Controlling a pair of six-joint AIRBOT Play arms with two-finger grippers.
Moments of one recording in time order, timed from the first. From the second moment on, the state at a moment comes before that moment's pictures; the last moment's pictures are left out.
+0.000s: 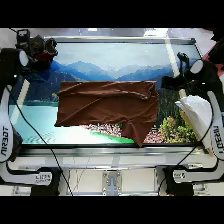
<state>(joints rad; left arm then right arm) 0.02 -1.47 1.62 1.75 -1.02 -1.69 -0.11 -1.46 1.43 -1.35 1.22 1.53</state>
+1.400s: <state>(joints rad) 0.18 -1.24 1.20 1.56 -1.04 -1.72 -0.10 -0.95 0.61 -0.74 0.92 1.41</state>
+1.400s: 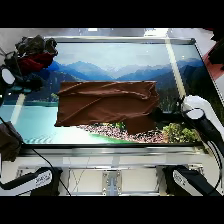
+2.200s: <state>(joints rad) 0.25 -1.00 0.44 0.99 -1.03 -1.76 -0.19 -0.78 0.68 -0.78 0.99 1.42</state>
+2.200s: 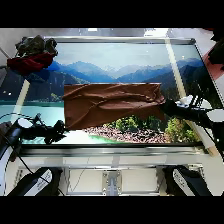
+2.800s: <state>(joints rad) 0.25 -1.00 0.42 0.87 -0.92 -1.71 -0.19 -0.78 0.68 -0.77 1.00 1.42</state>
